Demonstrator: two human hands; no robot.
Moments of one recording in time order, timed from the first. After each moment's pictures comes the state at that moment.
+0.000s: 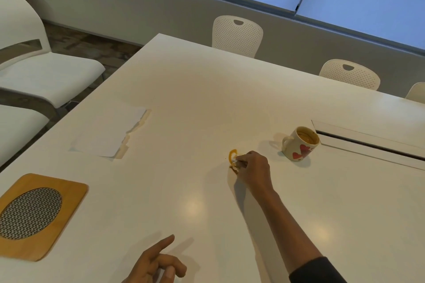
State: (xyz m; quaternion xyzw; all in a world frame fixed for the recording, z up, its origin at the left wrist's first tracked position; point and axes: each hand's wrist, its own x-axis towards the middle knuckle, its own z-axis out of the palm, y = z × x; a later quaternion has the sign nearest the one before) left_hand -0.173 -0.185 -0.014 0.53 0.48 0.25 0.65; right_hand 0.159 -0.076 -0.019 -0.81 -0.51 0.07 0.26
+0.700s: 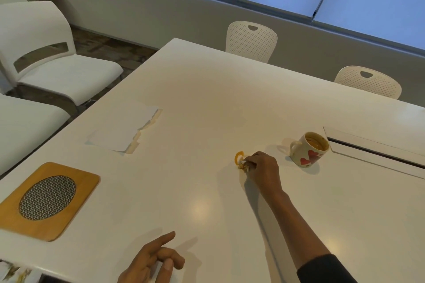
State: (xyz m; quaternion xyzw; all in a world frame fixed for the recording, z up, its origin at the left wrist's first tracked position) left_hand -0.166 -0.207 0.010 0.54 0.54 0.31 0.57; right_hand 0.183 -0.074 -0.021 -0.77 -0.58 0.04 0.27
